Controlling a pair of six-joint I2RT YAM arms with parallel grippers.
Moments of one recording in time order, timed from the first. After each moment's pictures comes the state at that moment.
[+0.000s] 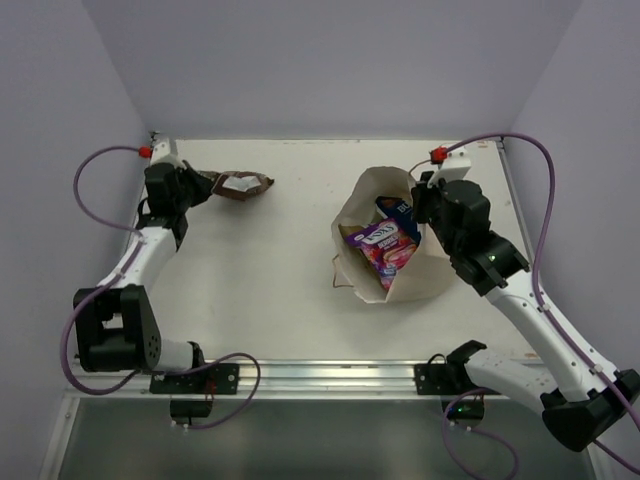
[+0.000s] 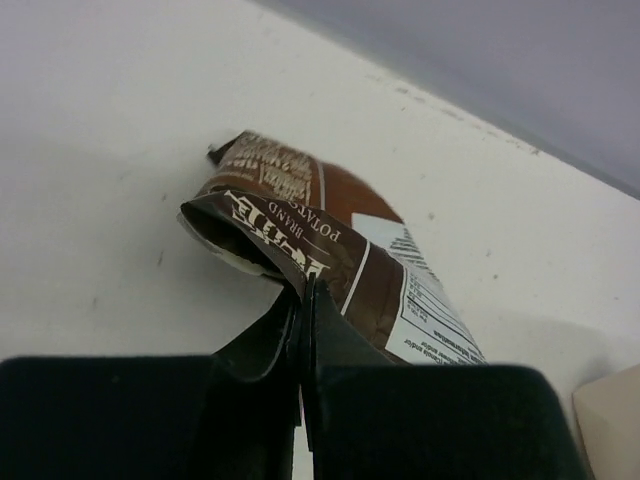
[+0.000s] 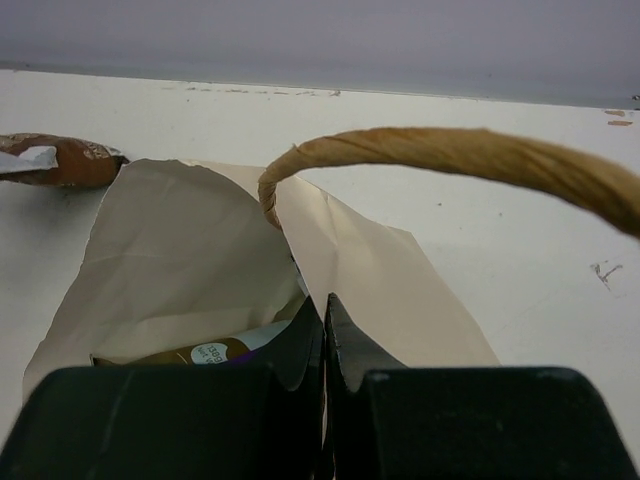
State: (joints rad) left arm 0.06 1.45 0.98 0.13 0.16 -0.45; right arm 0.53 0.99 1.07 -0.35 0.35 0.17
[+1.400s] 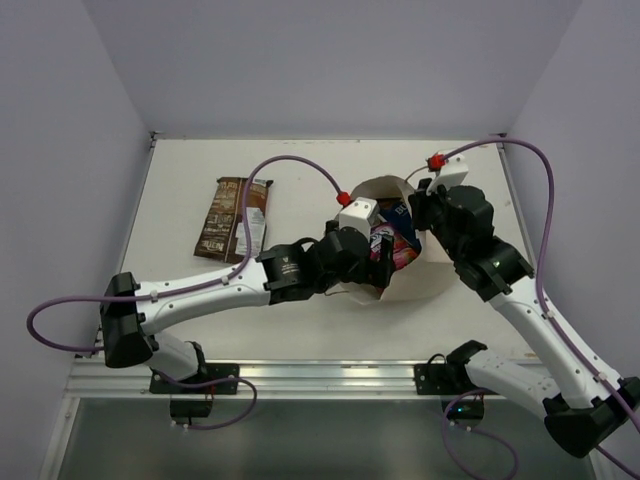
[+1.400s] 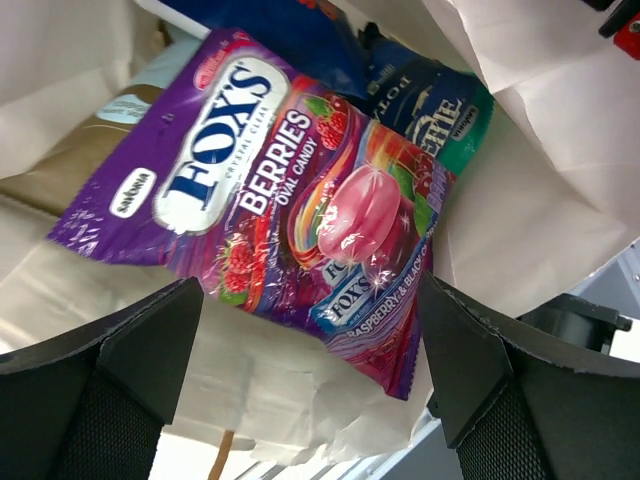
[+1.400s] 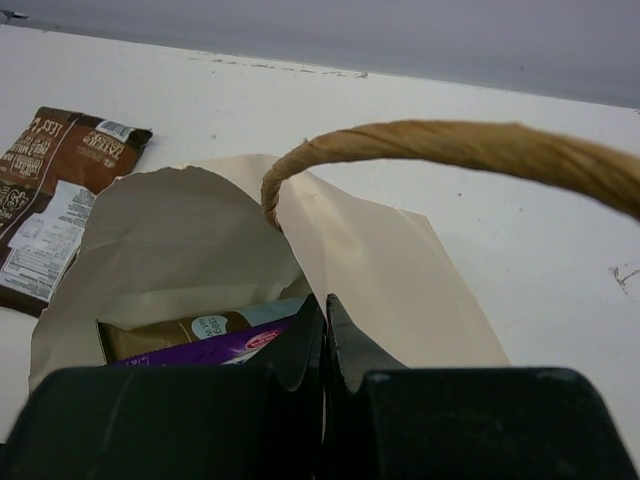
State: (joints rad) left arm -1.20 1.50 1.33 -0.39 -0.37 -0.68; right arm 0.53 0.95 1.05 -0.39 0.27 0.14
